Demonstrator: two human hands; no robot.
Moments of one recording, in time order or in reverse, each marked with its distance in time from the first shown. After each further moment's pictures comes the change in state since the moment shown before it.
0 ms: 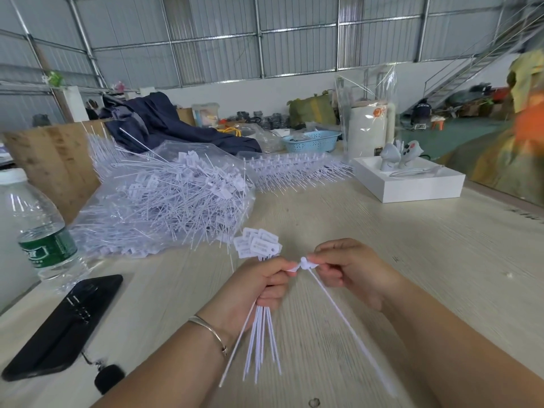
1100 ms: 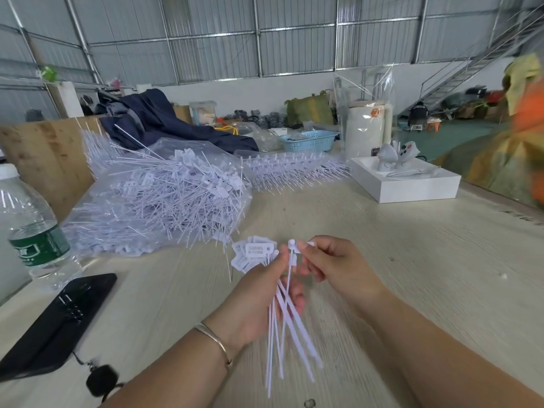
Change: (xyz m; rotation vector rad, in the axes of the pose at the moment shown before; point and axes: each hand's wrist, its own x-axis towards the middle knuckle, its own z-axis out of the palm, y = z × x) left_hand 0.000 -0.013 0.013 -0.070 -0.015 0.023; right_hand 0.002 0.010 0.016 -0.259 0.271 -0.219
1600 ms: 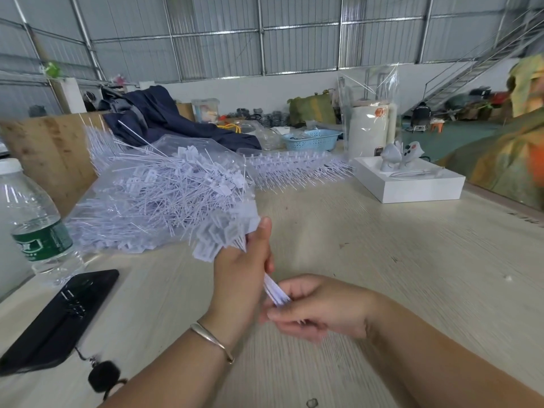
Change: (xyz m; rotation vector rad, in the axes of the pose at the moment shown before) left_hand -0.005 0.012 -0.006 0.252 0.470 0.701; right_hand -0.017 -0.009 0.015 0.163 -0.890 0.276
